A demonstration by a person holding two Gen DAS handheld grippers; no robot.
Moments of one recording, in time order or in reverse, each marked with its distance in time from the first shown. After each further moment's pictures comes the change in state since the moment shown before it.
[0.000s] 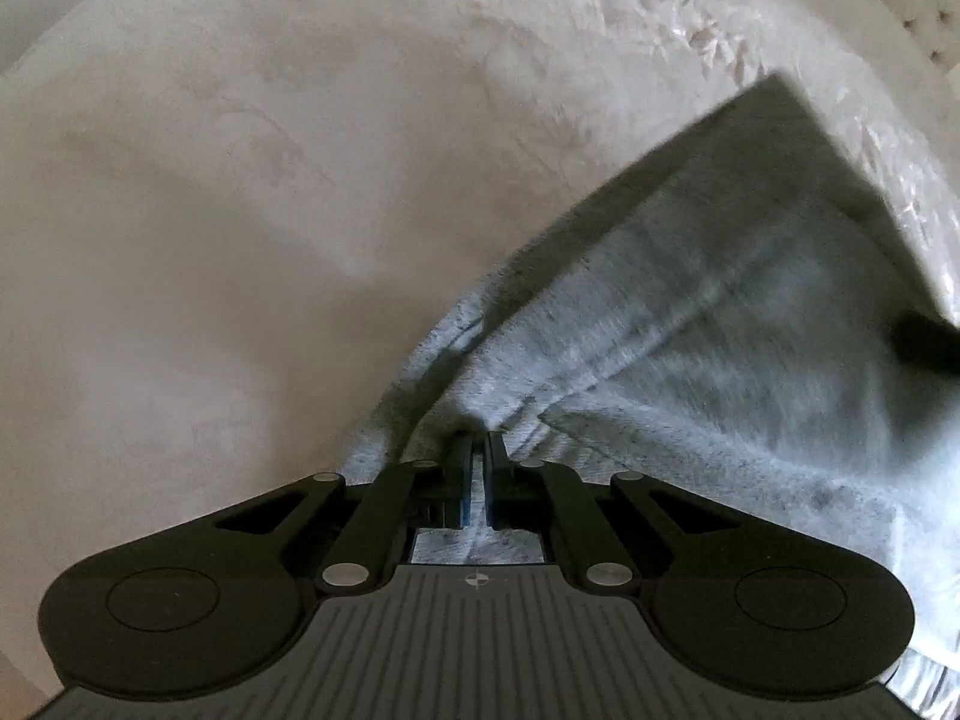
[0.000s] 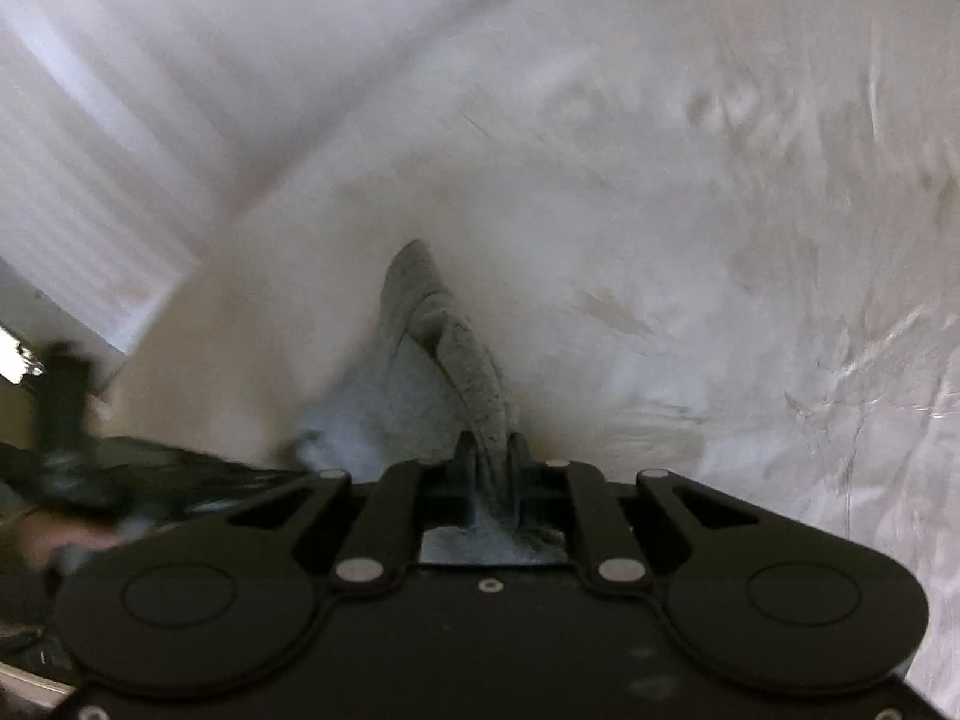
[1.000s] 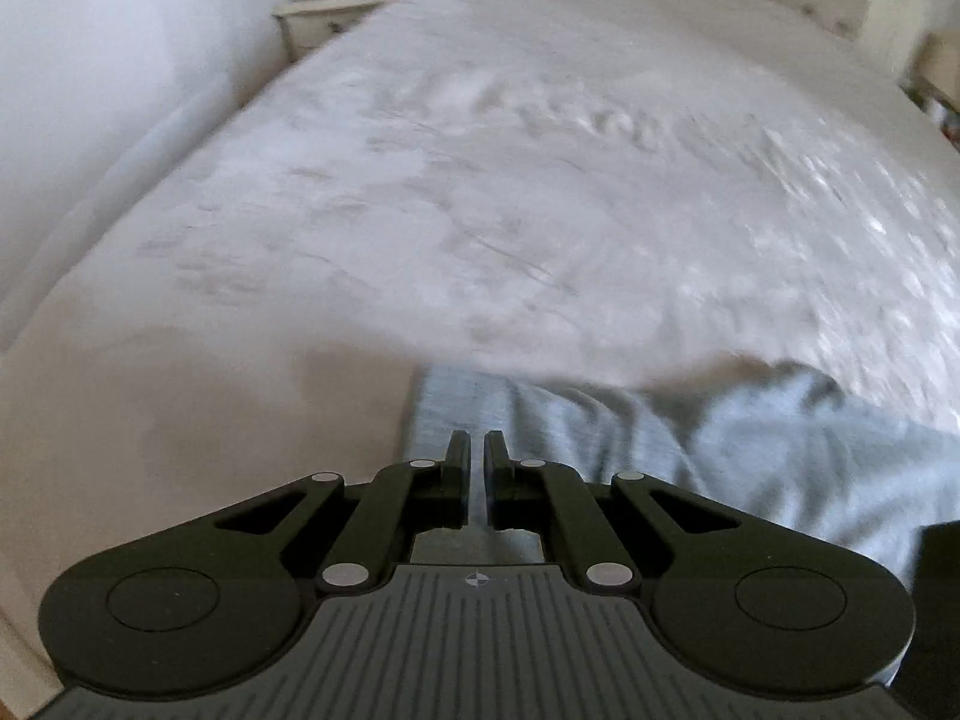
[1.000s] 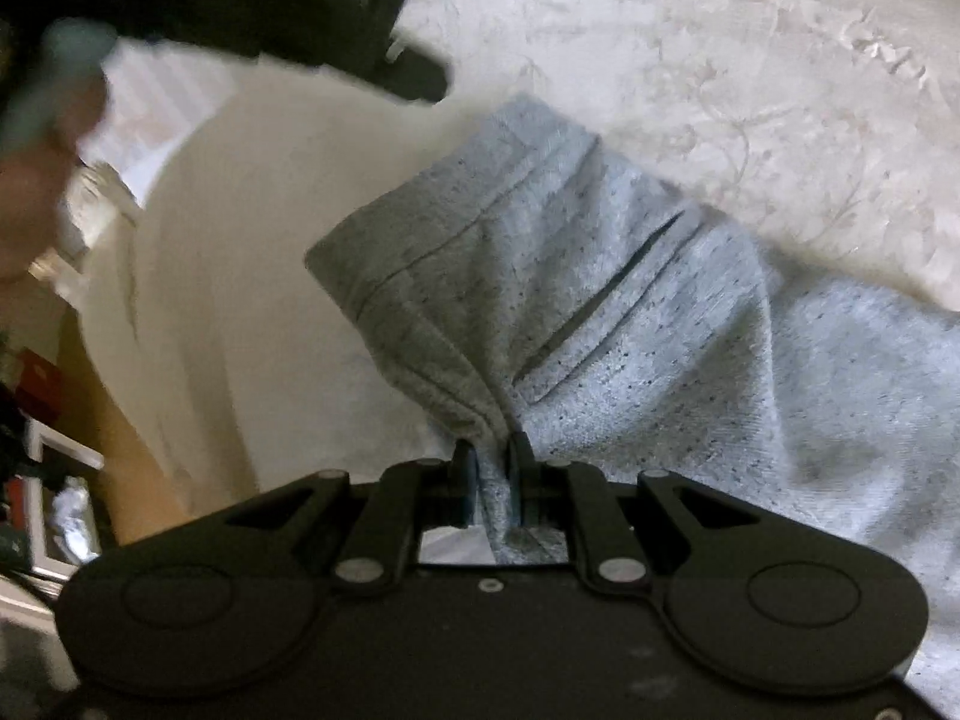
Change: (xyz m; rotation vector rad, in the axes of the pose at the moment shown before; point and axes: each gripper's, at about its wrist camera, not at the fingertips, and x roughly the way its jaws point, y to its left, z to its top) left arm -0.105 -0.026 -0.062 0.241 -0.238 0.066; right arm 0.034 0.196 -0.174 -0.186 0.152 -0.106
